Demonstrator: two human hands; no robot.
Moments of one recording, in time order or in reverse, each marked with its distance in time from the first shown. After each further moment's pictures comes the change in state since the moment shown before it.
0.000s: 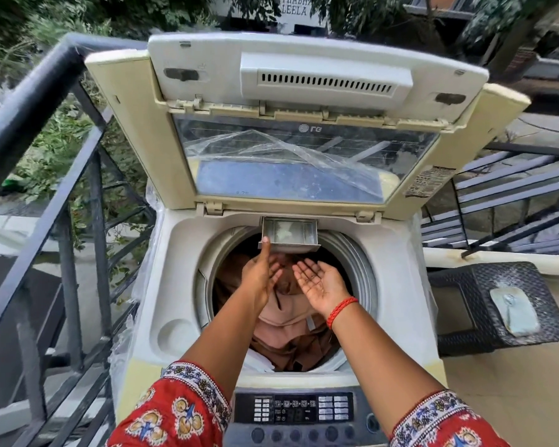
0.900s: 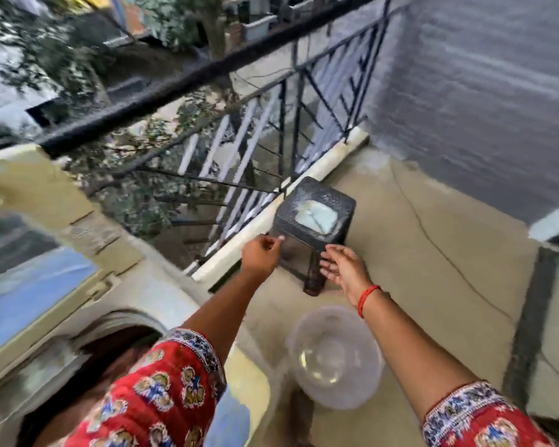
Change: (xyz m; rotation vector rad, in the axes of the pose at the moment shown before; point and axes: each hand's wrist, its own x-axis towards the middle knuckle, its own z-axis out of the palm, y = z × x) left_hand -0.134 -0.232 0.337 1.432 -0.708 0.612; right_hand -0.183 -0.209 -0.348 0.109 0.482 -0.701
